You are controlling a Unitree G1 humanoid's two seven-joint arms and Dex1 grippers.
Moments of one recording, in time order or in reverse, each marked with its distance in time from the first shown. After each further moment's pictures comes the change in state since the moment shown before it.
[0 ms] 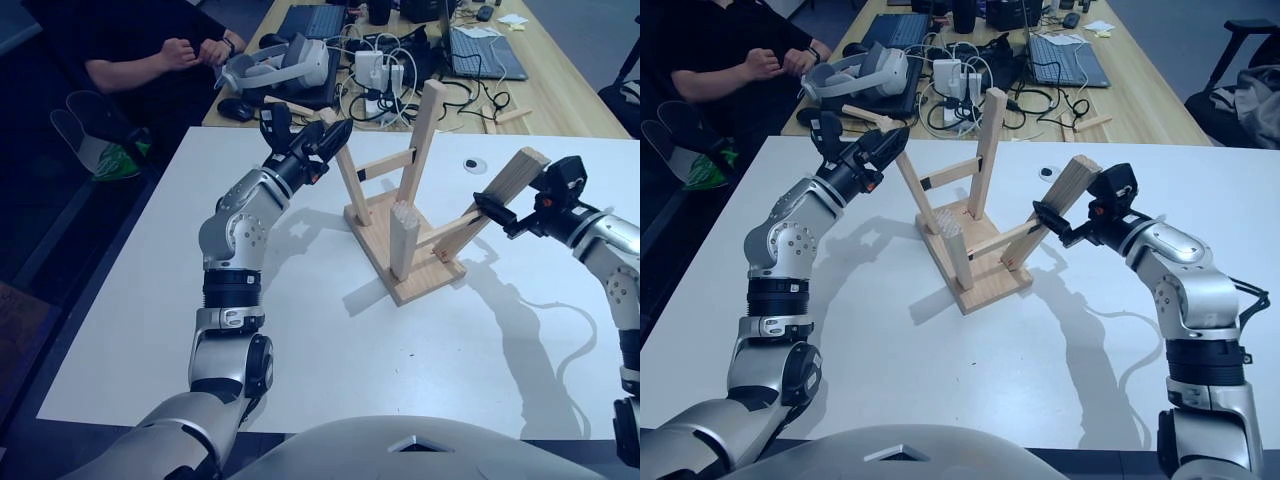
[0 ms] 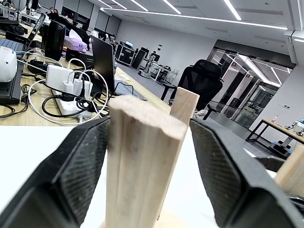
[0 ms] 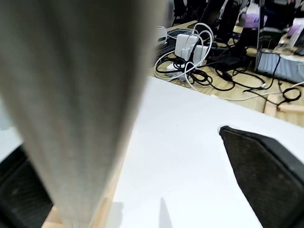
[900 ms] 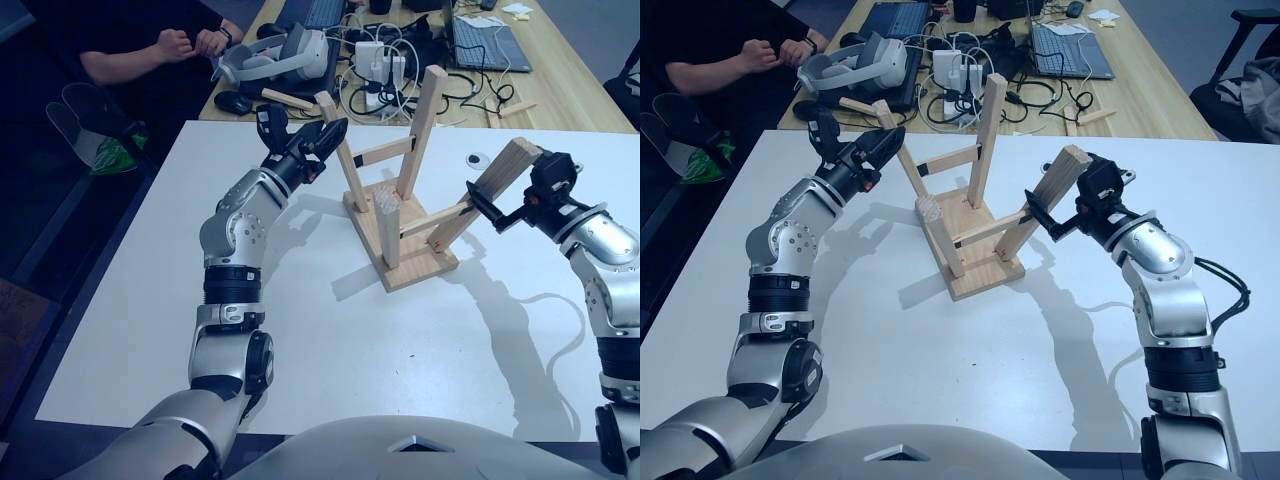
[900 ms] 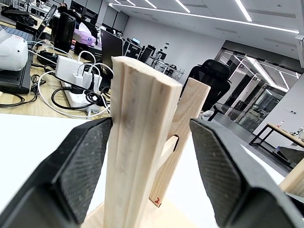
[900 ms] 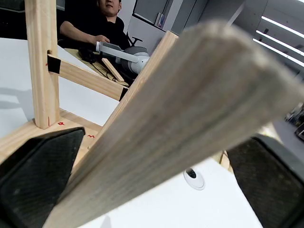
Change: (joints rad) left arm -0.017 0.000 0.017 0.064 0.001 -0.027 0.005; right arm 0.031 0.079 0.022 -0.048 -0.243 -0.309 -0.005
